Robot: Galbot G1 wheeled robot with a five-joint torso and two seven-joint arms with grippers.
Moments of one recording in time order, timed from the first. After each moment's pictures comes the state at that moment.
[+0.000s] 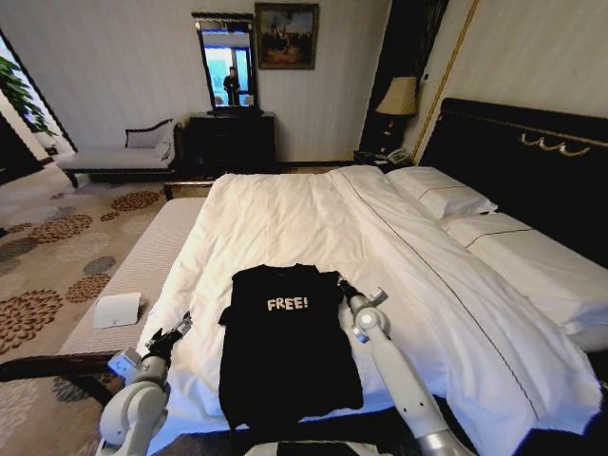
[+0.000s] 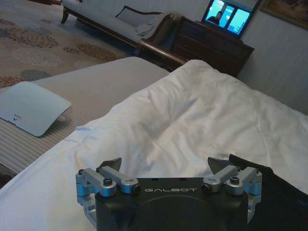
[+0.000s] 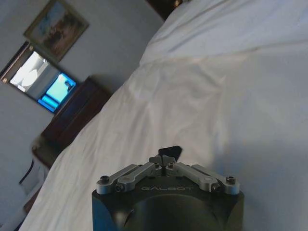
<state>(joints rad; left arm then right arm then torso) 1.58 -1.37 -0.80 -2.11 -0.79 0.37 -0.32 -0.95 1.33 0.37 1.45 1.12 -0.08 0.23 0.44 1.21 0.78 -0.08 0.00</state>
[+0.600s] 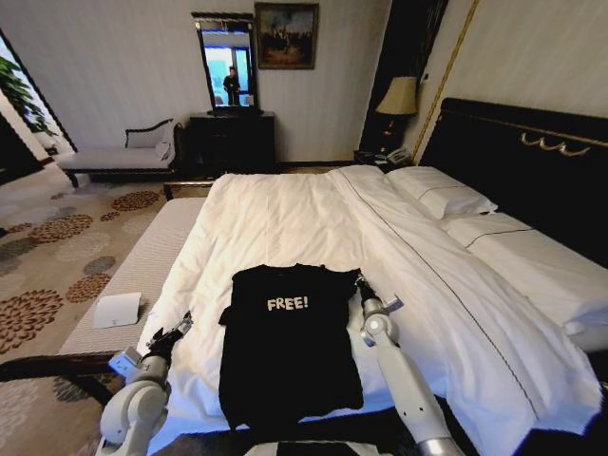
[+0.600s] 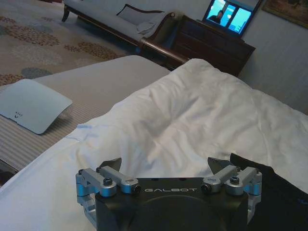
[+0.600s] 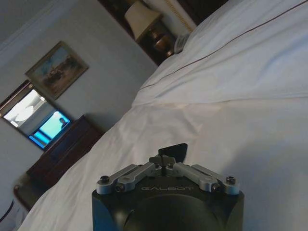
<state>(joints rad) 1.58 -1.38 -0.80 -2.10 -0.80 0.37 -0.32 -0.99 1.37 0.47 1.42 0.99 0.07 0.16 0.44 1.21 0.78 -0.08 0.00</state>
